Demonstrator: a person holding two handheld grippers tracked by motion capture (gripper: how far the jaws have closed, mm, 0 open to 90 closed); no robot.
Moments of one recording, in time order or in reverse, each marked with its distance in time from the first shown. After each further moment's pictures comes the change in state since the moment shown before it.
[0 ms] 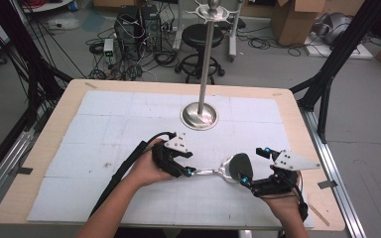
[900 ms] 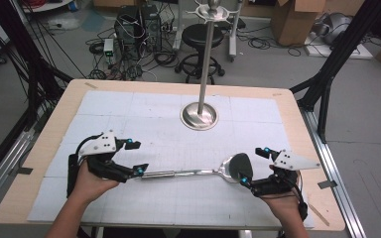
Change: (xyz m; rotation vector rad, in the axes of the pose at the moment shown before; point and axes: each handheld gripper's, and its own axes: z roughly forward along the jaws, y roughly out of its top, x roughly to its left) left arm -0.018 -0.080 -0.132 -0.311 0.202 -0.157; right arm 0.000 0.001 0.001 -0.005 0.010 0.002
